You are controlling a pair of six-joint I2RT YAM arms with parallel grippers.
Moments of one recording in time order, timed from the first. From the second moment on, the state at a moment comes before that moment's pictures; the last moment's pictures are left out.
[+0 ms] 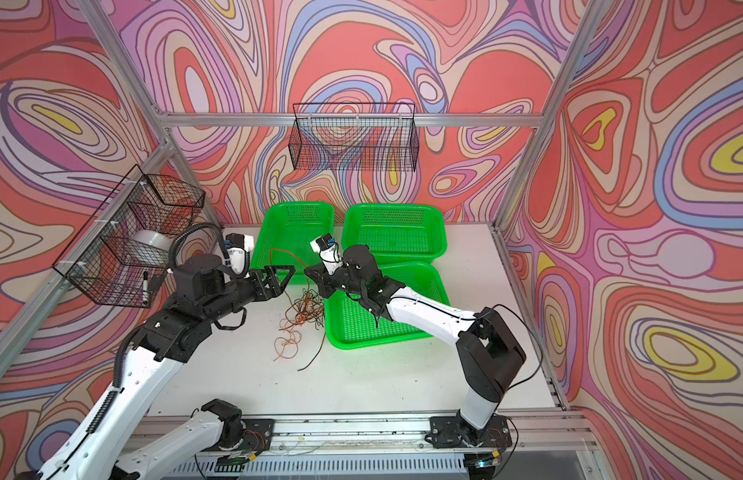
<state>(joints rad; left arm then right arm) -0.37 0.89 1.10 -0.57 0.18 -0.52 0.77 1.70 1.30 0.17 -0.33 0.21</state>
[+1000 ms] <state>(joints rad) -0.44 0.85 0.66 -0.09 0.13 -0.28 0.77 1.68 1.55 -0.09 -0.43 0.28</state>
